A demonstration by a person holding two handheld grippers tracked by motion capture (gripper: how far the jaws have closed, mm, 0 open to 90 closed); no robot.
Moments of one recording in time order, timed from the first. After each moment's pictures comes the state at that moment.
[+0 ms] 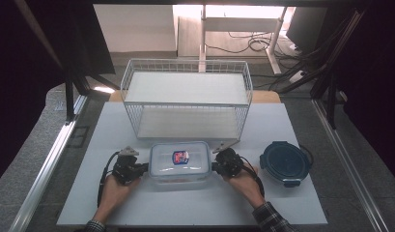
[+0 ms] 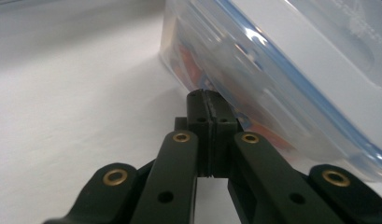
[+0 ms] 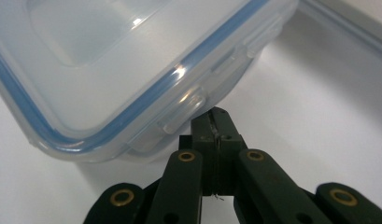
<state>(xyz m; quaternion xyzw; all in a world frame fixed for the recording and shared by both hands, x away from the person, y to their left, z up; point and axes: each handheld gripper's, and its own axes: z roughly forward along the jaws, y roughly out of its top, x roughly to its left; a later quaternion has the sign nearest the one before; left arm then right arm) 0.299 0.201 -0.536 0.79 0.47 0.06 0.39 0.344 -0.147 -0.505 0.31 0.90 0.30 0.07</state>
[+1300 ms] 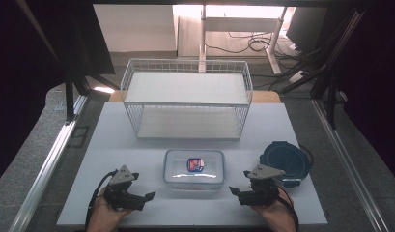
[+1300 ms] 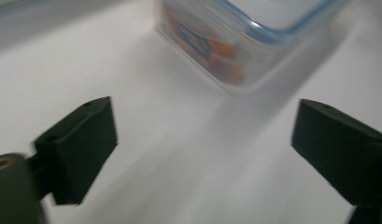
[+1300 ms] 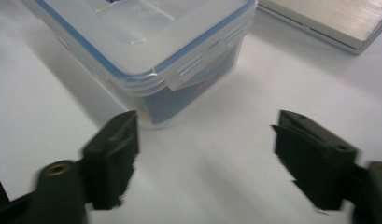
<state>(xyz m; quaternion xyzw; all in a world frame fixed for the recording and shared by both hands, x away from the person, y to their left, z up) 0.221 0.196 -0.517 0.82 0.39 0.11 0.40 0.260 -0.231 -0.486 0.33 0.85 0.38 0.15</state>
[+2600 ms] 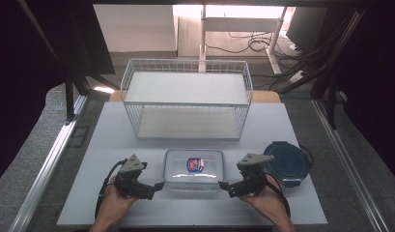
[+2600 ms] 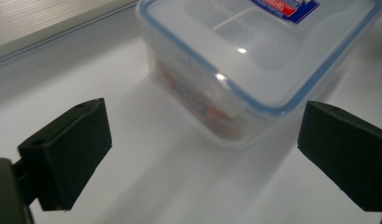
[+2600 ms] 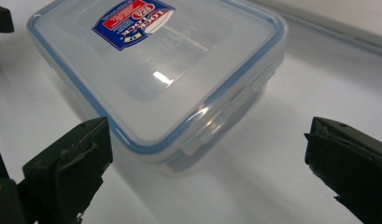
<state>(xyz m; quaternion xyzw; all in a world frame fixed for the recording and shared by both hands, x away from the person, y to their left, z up) 0.256 0.174 -0.502 0.81 0.38 0.11 0.43 0.290 -0.204 -0.482 0.35 0.85 0.39 0.08</state>
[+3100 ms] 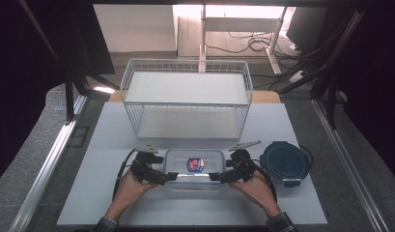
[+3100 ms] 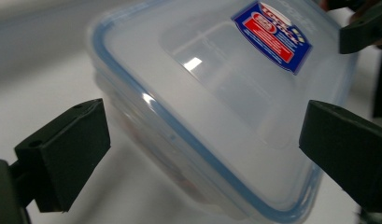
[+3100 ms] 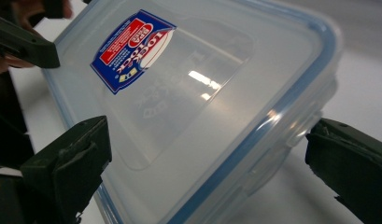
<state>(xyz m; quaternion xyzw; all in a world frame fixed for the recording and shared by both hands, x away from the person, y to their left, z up) 0.309 0.151 -0.512 0.81 0.38 -0.03 0.44 0.334 -0.182 -0.495 0.38 0.84 0.39 -0.04</state>
